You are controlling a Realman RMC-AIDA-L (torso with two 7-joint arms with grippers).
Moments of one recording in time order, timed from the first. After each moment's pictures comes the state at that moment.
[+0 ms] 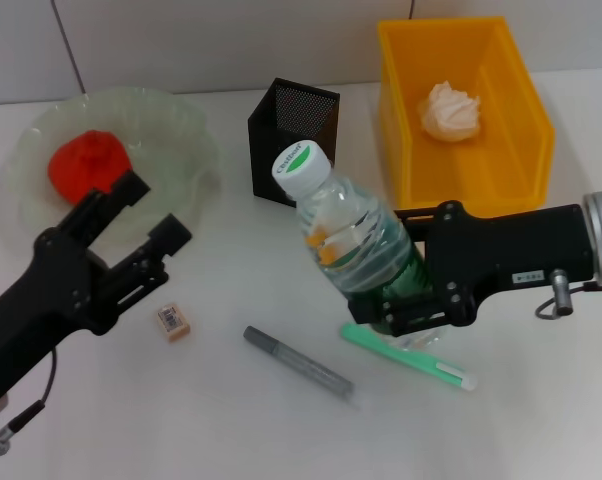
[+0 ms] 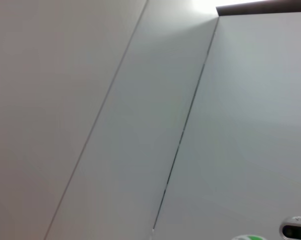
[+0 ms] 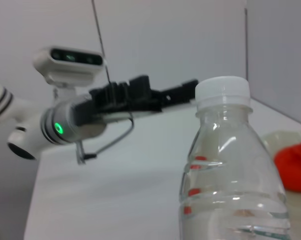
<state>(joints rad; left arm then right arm) -0.38 -2.08 1.01 0.13 1.14 1.84 -0.90 0.35 2.08 -1.11 -1.14 -1.80 -1.63 1.57</state>
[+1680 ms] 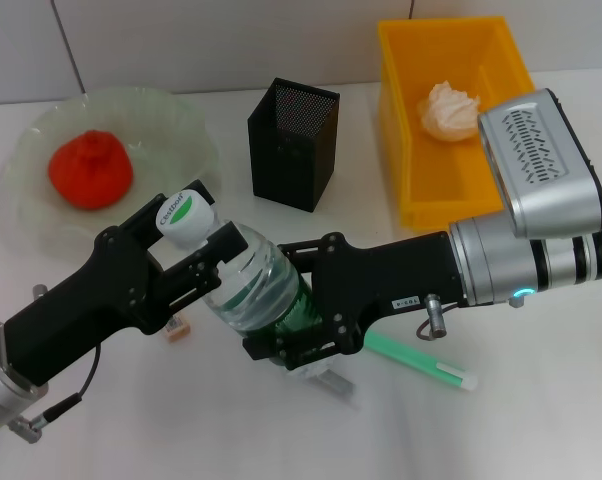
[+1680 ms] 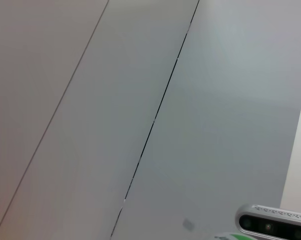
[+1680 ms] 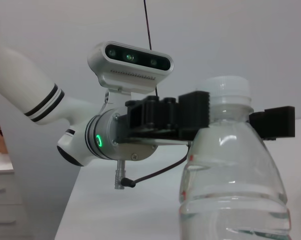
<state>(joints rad) -0.45 -2.08 1.11 0.13 1.13 1.80 -0.95 0.57 2.09 -1.29 -0.72 -1.65 -1.48 1.33</state>
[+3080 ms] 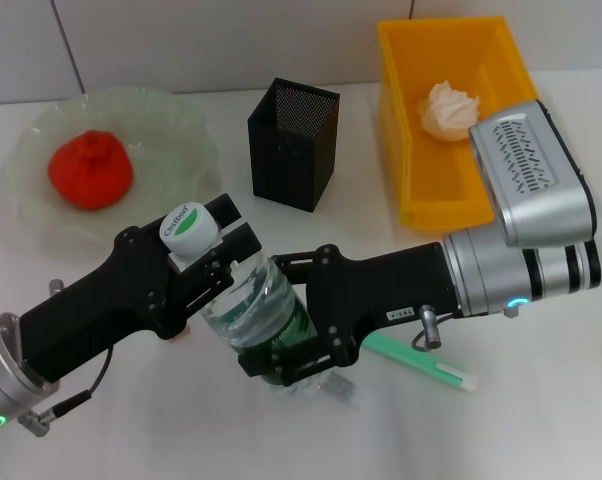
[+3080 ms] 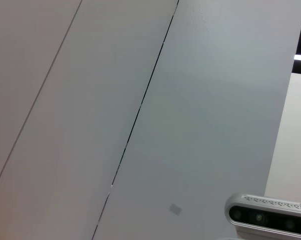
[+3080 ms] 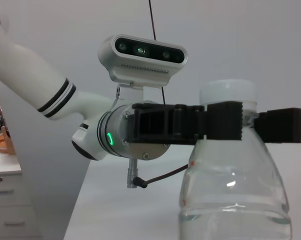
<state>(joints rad) -0.47 -2.07 1.16 0.16 1.14 1.78 -0.96 0.57 2.09 -1.32 -0.70 -1.63 -1.47 1.33</state>
